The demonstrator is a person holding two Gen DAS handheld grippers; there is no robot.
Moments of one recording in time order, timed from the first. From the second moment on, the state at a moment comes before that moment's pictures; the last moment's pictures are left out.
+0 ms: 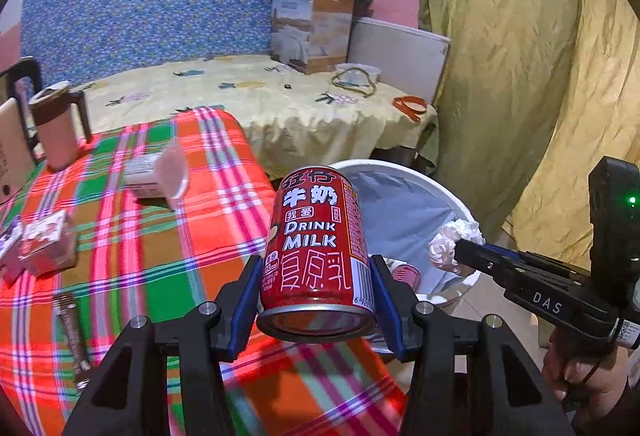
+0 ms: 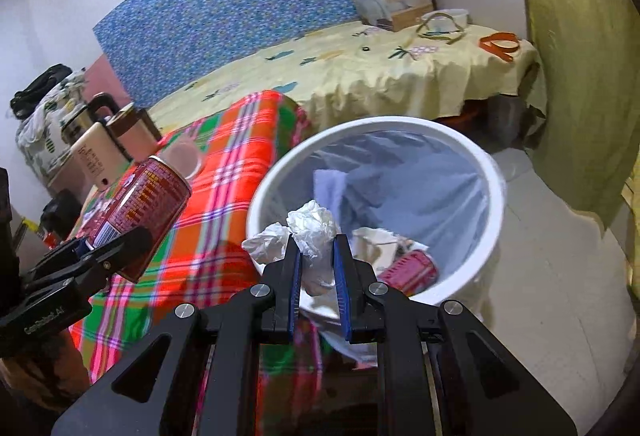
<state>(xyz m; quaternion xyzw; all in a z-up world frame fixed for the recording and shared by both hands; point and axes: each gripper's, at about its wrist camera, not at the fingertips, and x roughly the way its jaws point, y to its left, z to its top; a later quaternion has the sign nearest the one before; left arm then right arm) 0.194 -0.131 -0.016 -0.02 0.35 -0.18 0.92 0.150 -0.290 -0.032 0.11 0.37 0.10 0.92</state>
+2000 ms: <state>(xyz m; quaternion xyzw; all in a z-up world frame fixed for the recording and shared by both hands) 0.196 -0.133 -0.022 -0.04 0.37 -0.19 0.91 0.142 -0.297 -0.025 0.10 0.37 0.07 0.92</state>
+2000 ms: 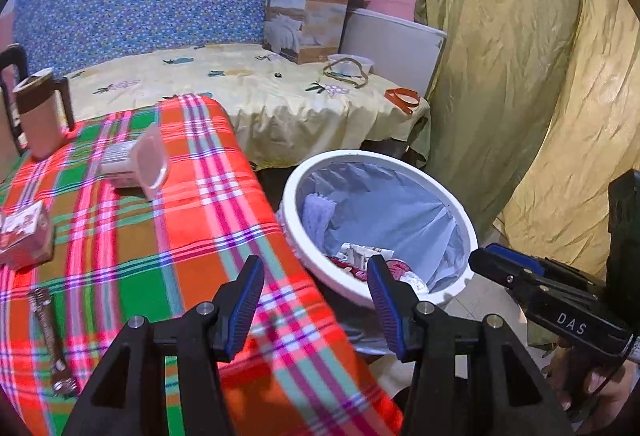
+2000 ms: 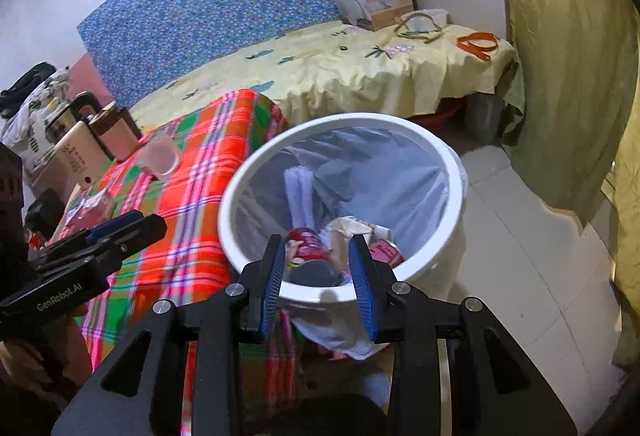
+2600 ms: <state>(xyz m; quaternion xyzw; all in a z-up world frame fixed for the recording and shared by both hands) 0.147 -0.069 -0.008 -0.06 0.34 -0.14 0.93 0.122 -0.247 -0.004 0.07 0.35 0.13 0.93</state>
